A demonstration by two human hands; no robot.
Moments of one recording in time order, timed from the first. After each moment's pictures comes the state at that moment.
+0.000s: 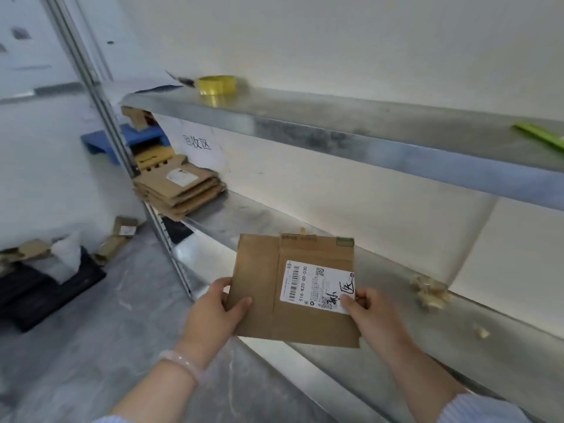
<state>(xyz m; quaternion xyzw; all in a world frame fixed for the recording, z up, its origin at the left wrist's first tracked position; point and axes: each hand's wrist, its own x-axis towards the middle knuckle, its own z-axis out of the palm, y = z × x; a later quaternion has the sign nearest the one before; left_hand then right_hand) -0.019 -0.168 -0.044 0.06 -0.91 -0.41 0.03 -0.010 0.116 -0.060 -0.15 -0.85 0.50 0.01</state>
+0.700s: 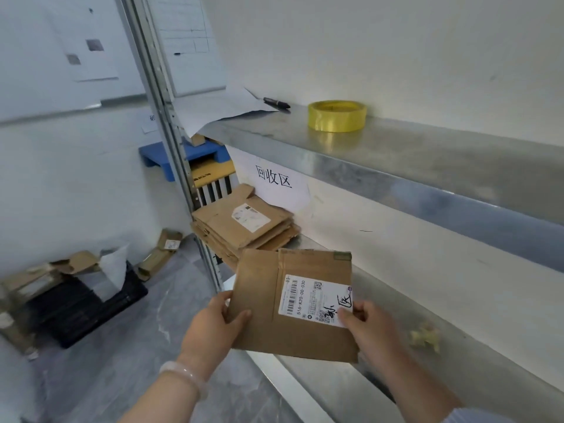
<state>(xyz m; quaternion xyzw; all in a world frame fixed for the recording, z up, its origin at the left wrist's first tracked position) -0.240 -0.377 -0.051 0.15 -0.91 -0.38 0.03 -0.273 -0.103 -0.073 -0.11 -0.84 0.53 -0.04</state>
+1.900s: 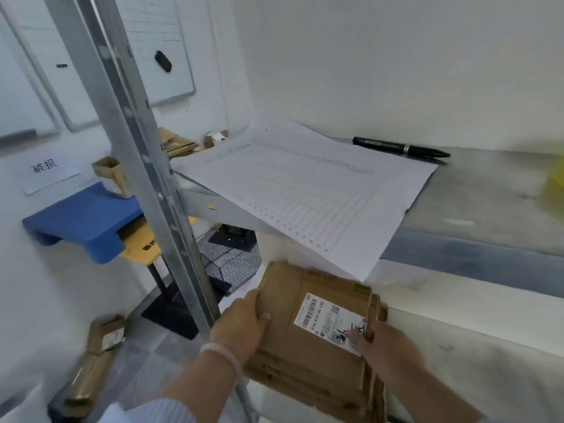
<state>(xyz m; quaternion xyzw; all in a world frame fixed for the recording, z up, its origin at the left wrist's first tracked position) -0.655 -0.614 -0.061 -0.12 -0.96 -0.23 -0.08 -0.536 -0.375 -0.055 -0.26 -0.93 0.23 -0.06</state>
